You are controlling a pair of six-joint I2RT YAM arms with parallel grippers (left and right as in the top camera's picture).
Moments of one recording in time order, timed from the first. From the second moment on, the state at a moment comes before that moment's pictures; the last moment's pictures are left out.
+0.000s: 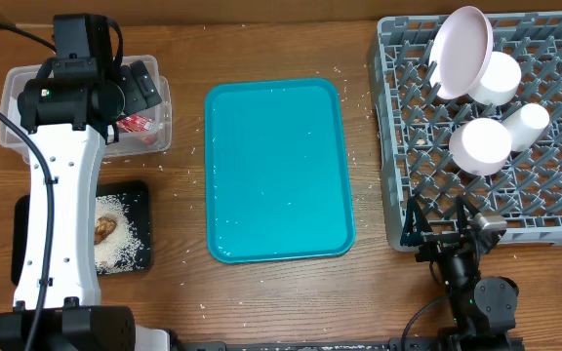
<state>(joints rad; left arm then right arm) 0.05 1.62 1.72 -1.07 -0.21 -0.36 0.12 0.01 0.02 -0.03 -0.03 0.30</state>
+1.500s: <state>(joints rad) 0.05 1.13 1.02 -0.69 0.06 0.08 0.12 0.01 0.02 -0.04 -0.03 0.30</state>
